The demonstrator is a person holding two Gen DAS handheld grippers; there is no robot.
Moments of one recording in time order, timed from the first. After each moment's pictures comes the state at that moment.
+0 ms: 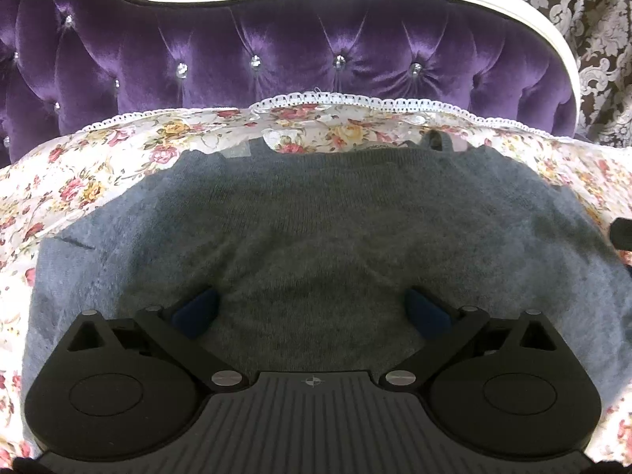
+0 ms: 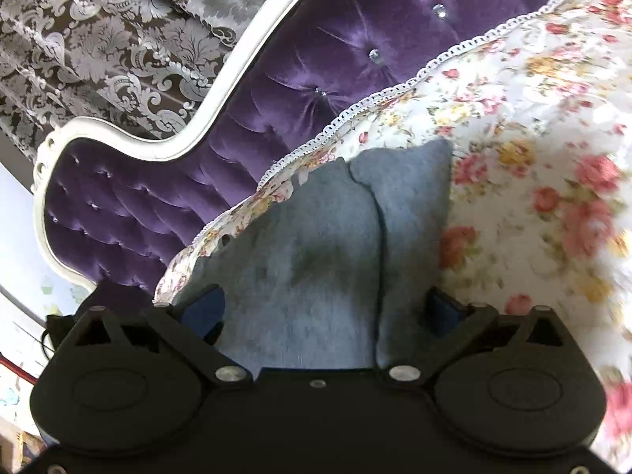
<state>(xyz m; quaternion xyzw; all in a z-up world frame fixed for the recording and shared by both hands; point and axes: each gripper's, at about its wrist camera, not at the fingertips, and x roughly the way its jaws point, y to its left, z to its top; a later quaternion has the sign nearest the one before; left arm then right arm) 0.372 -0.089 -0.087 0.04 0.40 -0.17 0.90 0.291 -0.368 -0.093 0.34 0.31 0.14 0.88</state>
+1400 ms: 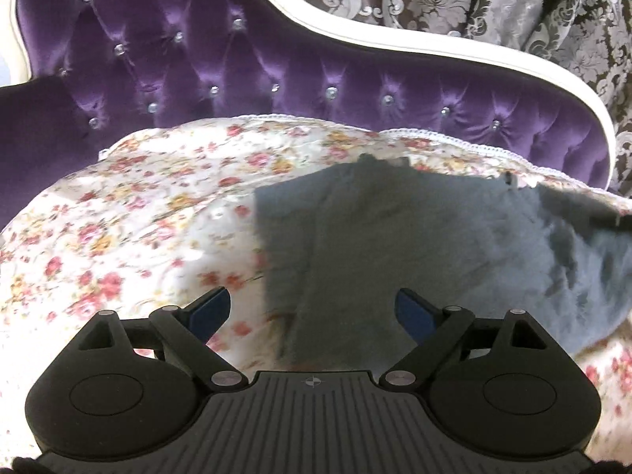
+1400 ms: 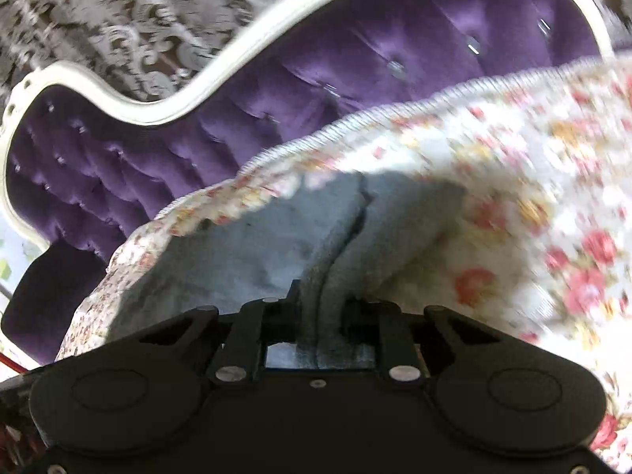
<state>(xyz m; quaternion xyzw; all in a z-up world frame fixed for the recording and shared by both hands) 0.281 0.047 -0.058 -0.02 0.37 -0.07 0.93 0.298 -0.321 -0.036 0.22 0.33 0.10 0.91</state>
